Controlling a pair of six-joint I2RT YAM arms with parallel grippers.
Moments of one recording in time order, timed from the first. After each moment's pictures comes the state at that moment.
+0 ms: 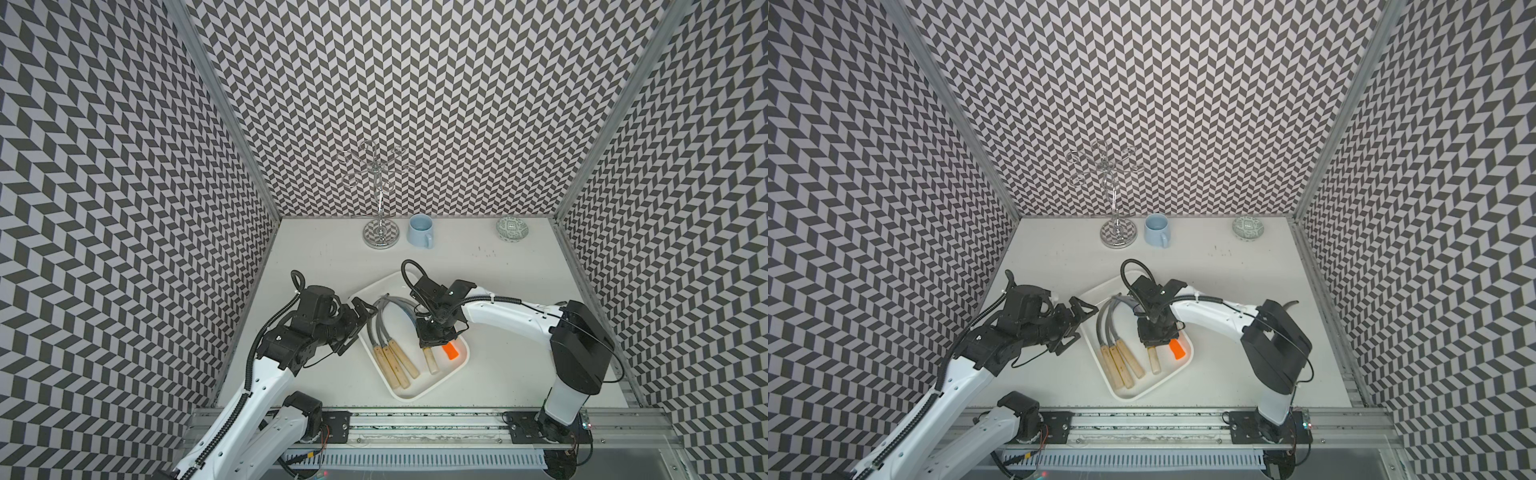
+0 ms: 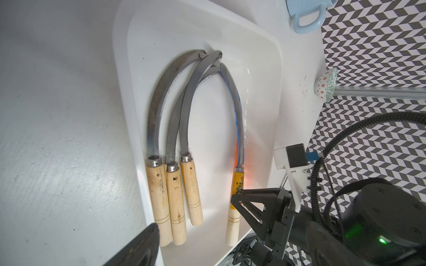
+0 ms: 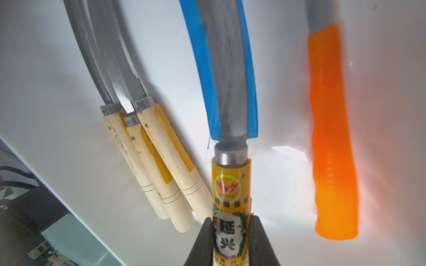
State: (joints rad) left arm -0.37 0.79 0.75 -0.75 0.37 -1.13; right arm 0.89 1.76 1.30 -0.92 -0.23 0.69
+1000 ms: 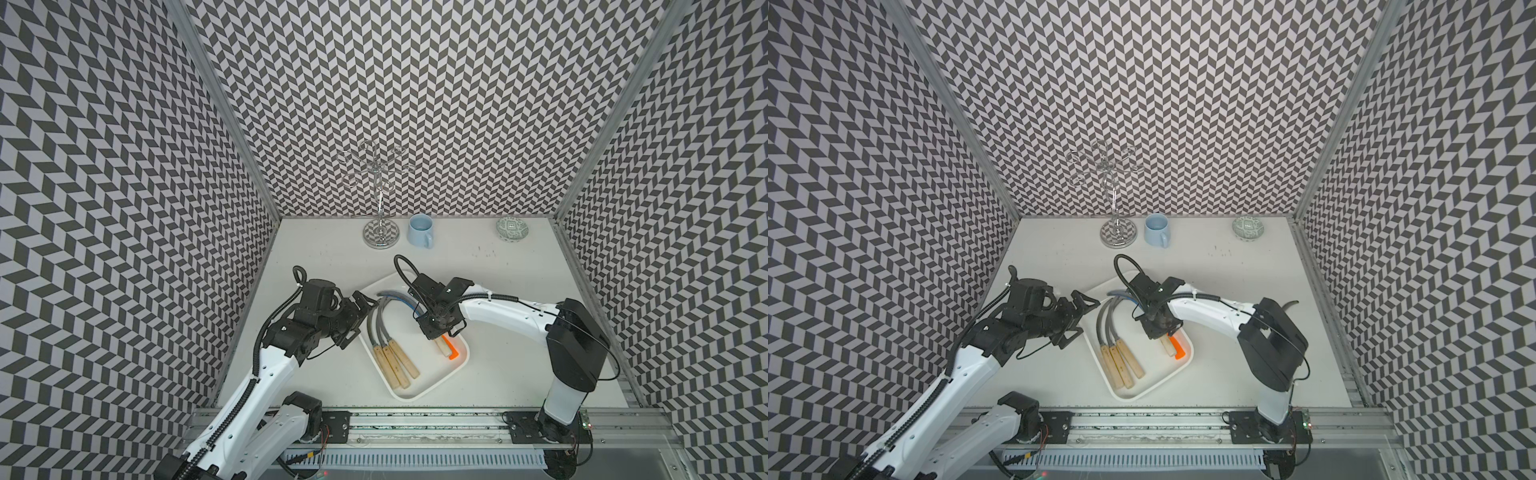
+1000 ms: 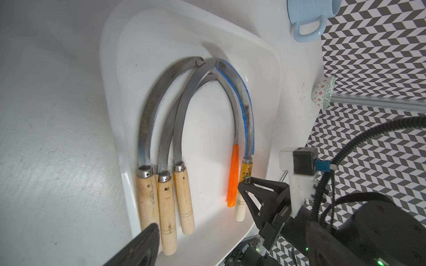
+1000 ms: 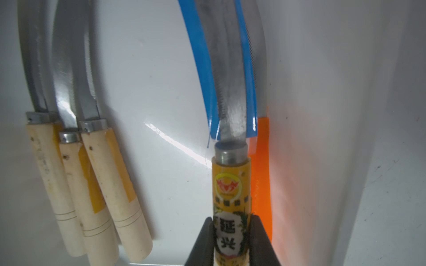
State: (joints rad) left arm -0.33 0.87 0.76 -0.68 0.41 -1.15; right arm 0.89 1.80 1.33 -0.90 0.03 0.37
